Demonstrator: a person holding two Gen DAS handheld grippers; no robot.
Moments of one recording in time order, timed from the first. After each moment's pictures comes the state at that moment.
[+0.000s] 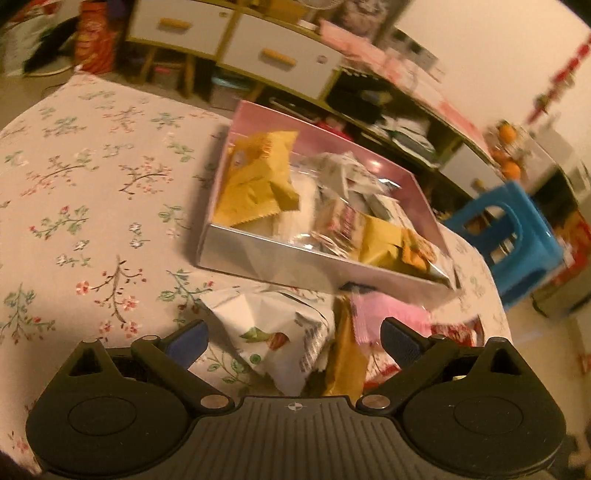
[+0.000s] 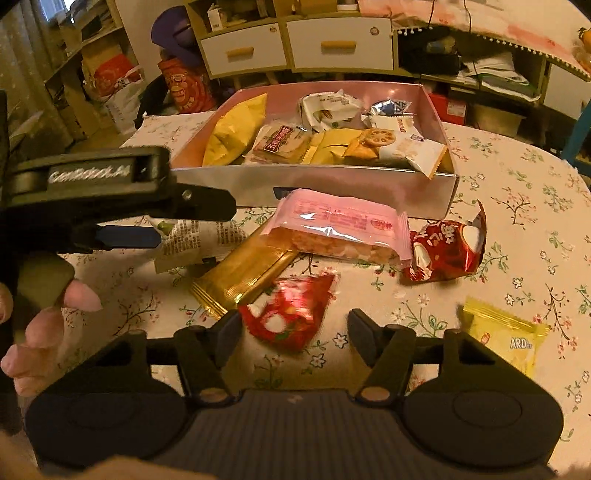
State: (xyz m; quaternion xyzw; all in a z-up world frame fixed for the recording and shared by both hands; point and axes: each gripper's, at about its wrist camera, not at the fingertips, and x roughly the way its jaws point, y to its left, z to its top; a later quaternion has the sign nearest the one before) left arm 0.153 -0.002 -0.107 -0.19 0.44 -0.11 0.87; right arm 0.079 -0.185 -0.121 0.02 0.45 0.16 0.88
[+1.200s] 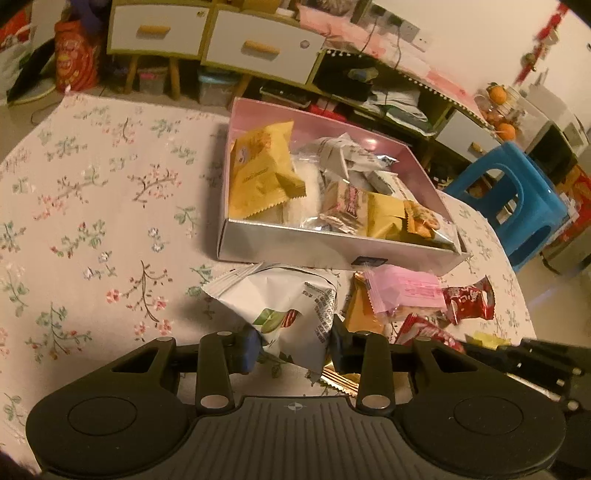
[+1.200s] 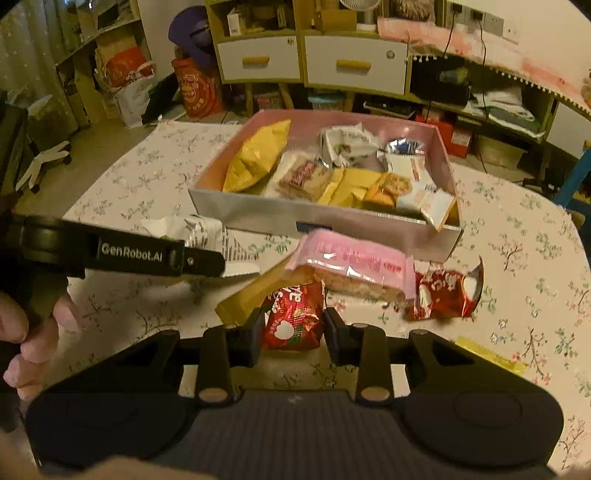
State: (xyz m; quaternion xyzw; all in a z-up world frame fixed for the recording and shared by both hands) left arm 0.142 0.005 -0.095 -0.12 0.46 -0.13 0.87; right arm 0.081 -0.166 -0.088 -0.03 0.42 0.16 0.89
